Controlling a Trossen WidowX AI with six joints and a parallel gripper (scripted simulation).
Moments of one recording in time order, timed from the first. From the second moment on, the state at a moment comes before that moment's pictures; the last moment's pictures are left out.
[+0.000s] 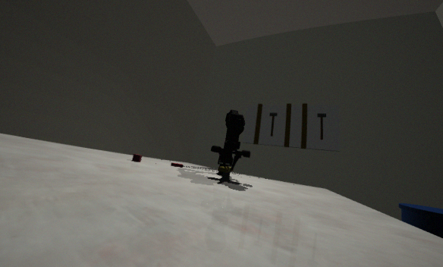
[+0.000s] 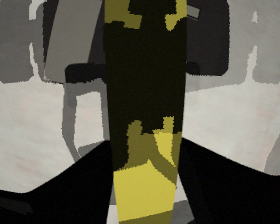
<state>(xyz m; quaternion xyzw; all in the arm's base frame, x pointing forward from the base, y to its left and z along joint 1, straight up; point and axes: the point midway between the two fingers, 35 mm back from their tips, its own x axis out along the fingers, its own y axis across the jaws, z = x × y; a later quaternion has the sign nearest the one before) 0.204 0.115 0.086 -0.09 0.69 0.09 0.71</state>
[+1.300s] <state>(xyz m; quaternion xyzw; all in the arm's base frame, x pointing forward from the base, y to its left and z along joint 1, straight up) 0.204 0.115 0.086 -0.09 0.69 0.09 0.71</state>
